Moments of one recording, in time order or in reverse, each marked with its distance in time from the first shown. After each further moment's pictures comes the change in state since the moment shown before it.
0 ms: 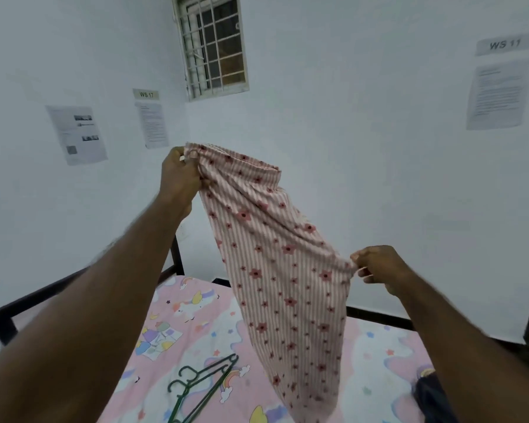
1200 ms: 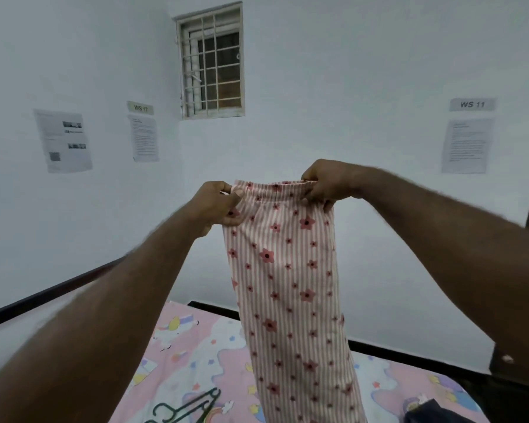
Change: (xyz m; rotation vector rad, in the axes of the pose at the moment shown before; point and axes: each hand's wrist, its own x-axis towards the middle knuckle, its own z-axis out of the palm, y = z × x) left_hand 0.025 0.004 -0.020 0.124 -0.446 -0.251; right_hand -0.029 -0.274 0.067 -0.803 -0.299 -0.451
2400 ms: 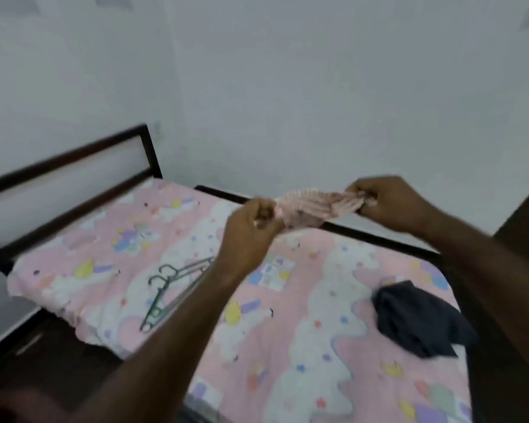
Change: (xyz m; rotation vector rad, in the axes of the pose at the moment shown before) left_hand -0.122 -0.198 0.180 0.083 0.106 0.113; right_hand -0.085 0.237 0.167 0.073 0.138 -0.230
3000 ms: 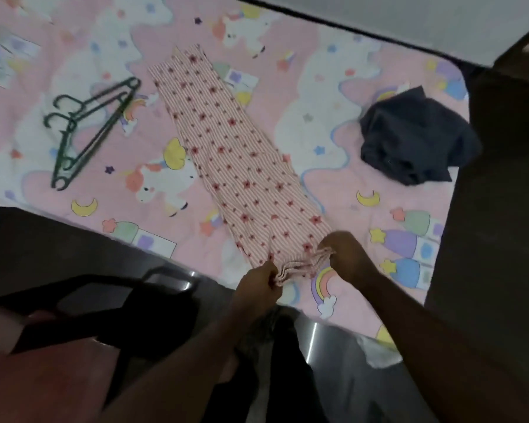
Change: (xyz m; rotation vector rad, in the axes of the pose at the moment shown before) left_hand -0.338 -0.285 0.190 0.375 -0.775 -0.688; right_hand -0.386 0.193 0.351 0.144 -0.348 0.488
